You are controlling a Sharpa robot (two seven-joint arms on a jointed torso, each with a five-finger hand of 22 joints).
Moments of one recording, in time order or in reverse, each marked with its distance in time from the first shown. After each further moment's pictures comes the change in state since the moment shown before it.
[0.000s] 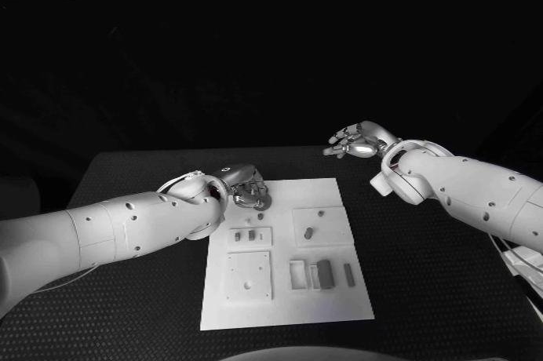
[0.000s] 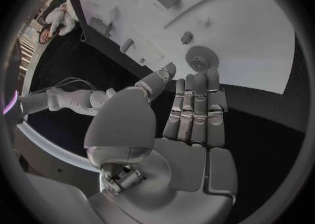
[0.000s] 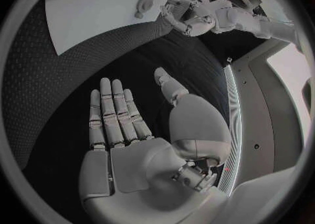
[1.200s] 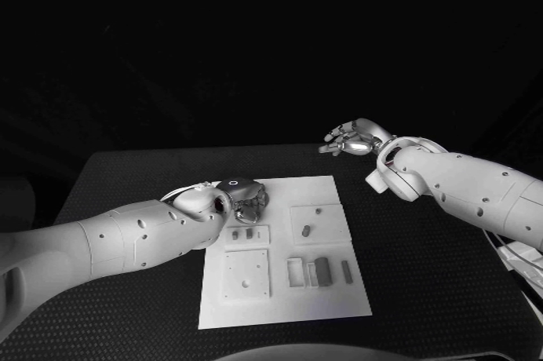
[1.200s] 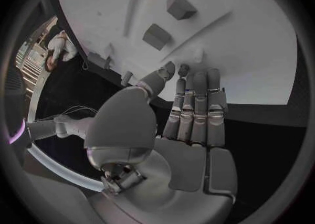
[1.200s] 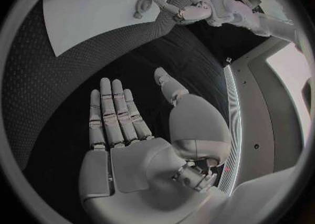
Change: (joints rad) left arm -0.056 0.043 0.001 -0.052 -0.208 0.076 0.003; left_hand 0.002 -0.007 -0.014 0.005 -0.007 0.011 0.005 -0.019 -0.034 0.030 0.013 -0.110 -0.059 0.012 -0.005 0.004 0.003 -0.016 0.022 -0.007 -0.012 0.016; right arm 0.000 0.002 0.000 0.002 0.001 0.001 0.000; right_hand 0.000 0.000 0.000 0.000 0.000 0.000 0.000 0.000 -0.001 0.000 0.000 0.000 -0.001 0.000 0.000 0.000 0.000 0.000 0.000 0.000 0.000 0.001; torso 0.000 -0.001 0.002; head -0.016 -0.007
